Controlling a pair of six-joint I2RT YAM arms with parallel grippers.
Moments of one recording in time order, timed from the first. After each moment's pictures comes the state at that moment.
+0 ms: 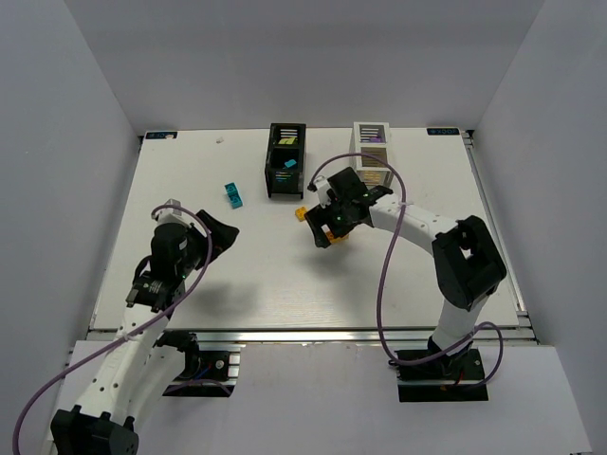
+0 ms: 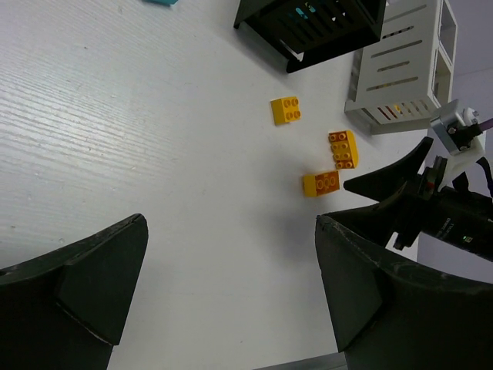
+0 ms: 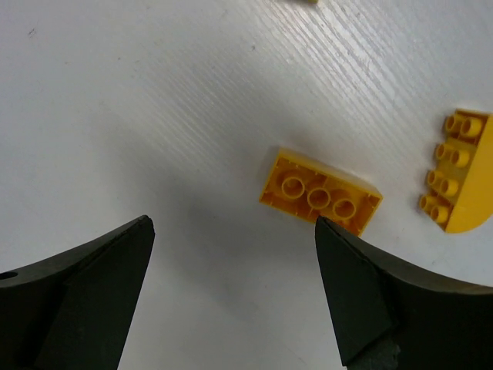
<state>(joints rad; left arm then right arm) -0.21 0.70 0.58 -0.35 0.04 -0.81 0.64 1.78 1.28 -0.50 -0.21 -0.06</state>
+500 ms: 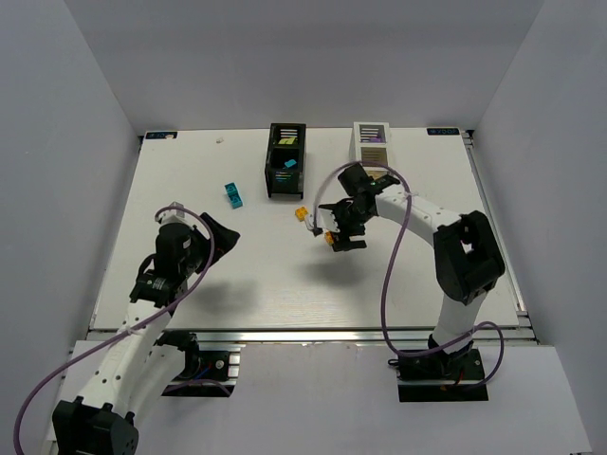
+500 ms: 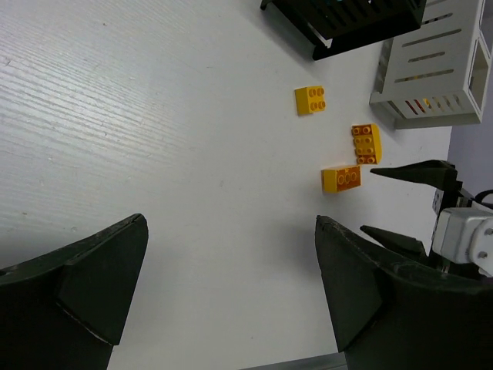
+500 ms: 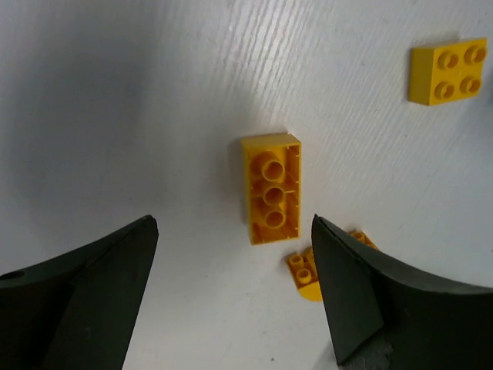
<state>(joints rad) -0.21 0.73 0.56 -0.36 0.03 -0.81 0.58 1.81 1.35 -0.78 -0.42 -1.31</state>
